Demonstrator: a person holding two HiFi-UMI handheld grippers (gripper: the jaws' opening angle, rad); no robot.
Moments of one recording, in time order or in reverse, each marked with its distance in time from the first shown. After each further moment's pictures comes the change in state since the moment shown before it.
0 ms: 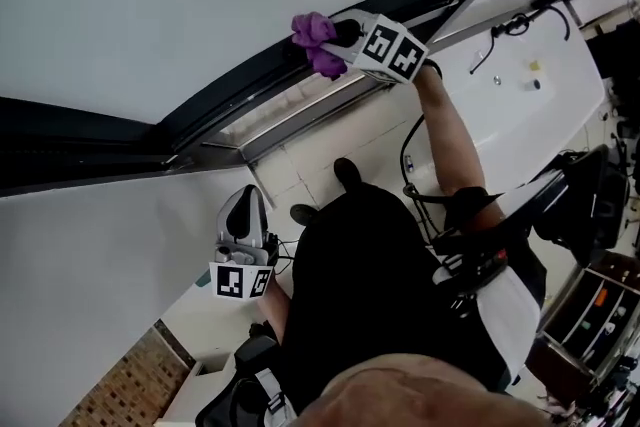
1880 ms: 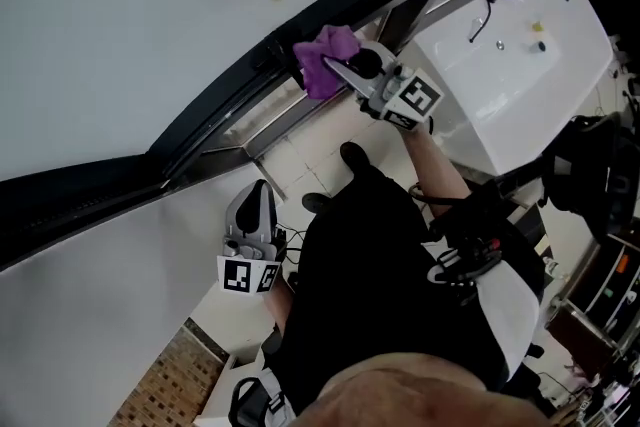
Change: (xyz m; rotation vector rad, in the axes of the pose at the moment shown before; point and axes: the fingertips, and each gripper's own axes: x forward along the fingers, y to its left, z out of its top) left arm 0.067 -0.035 -0.026 -0.002 0.122 -0.123; right arm -0.089 0.003 -0.024 0.349 -0.841 -0.253
